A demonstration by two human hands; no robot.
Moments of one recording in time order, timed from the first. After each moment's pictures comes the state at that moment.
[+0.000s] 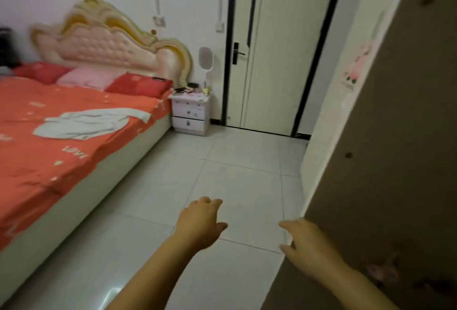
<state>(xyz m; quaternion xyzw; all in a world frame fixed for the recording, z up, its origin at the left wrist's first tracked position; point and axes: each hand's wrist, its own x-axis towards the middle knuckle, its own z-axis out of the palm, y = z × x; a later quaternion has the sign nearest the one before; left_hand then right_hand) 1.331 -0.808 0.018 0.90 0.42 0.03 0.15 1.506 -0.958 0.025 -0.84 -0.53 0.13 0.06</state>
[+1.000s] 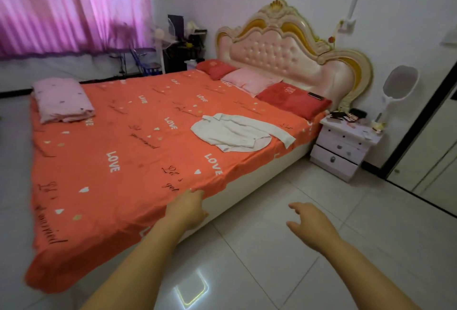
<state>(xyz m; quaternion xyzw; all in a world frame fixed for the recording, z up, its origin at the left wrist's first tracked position) 1.039 -0.307 -0.020 0.66 0.73 0.01 0.17 1.323 -0.298 -0.026 -0.66 -0.73 0.19 0.04</state>
